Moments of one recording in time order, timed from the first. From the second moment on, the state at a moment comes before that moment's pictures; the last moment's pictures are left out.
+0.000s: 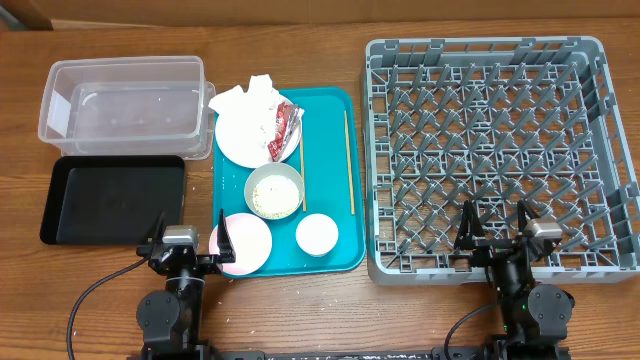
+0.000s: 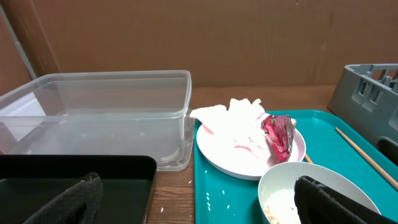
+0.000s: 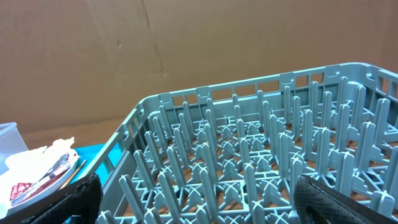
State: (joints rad) left arm 0.08 0.02 0.01 -0.07 0.07 0.01; right arm -0.01 0.01 0.02 -0.03 -0.09 0.20
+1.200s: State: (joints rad) left arm 0.07 0.71 0.80 -0.47 0.25 0.01; right arm -0.01 0.01 0.02 -0.03 -0.09 0.20
